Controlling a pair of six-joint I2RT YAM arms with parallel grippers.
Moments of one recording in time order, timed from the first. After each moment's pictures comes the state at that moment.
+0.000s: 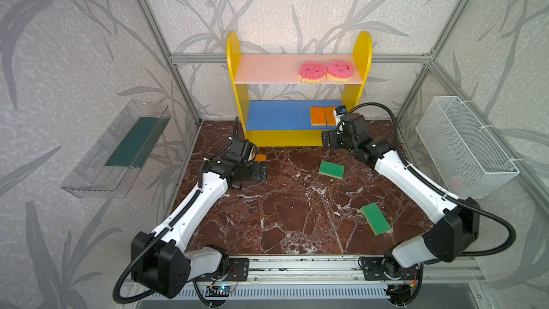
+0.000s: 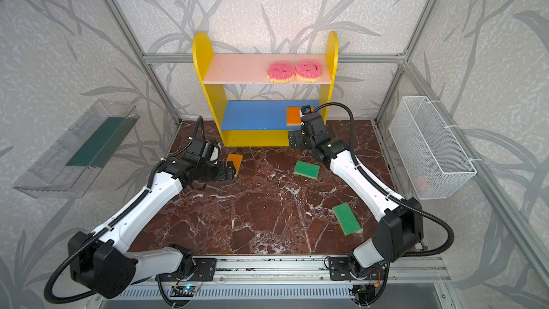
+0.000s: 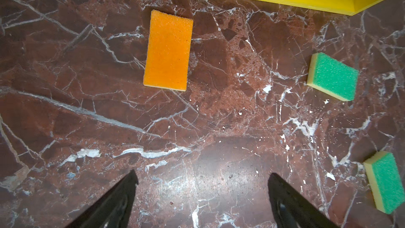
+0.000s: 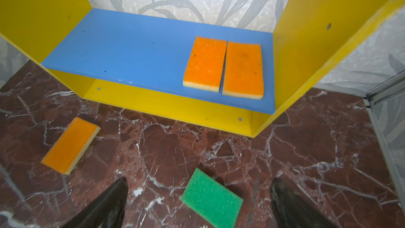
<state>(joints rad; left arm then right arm) -0.32 1.31 1.12 -0.84 0.01 -0.38 0.50 1.46 1.35 -0.47 0.21 0.19</state>
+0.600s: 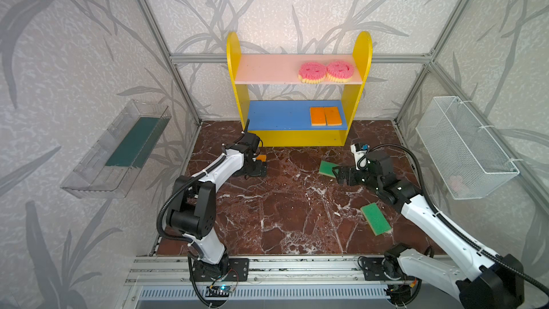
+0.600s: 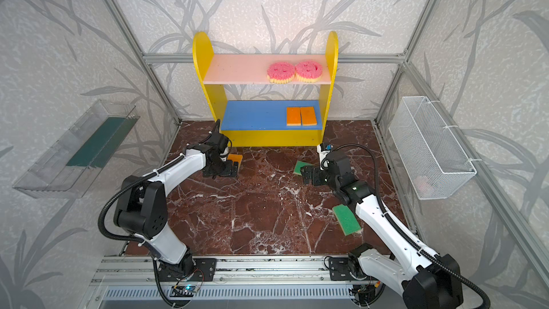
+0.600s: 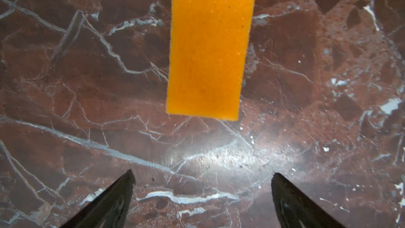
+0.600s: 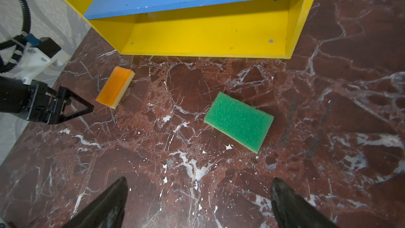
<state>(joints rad) -0.25 1.72 1.24 -0.81 -0.07 -0.23 0.39 1.04 0.78 -0.37 -0.11 0.34</state>
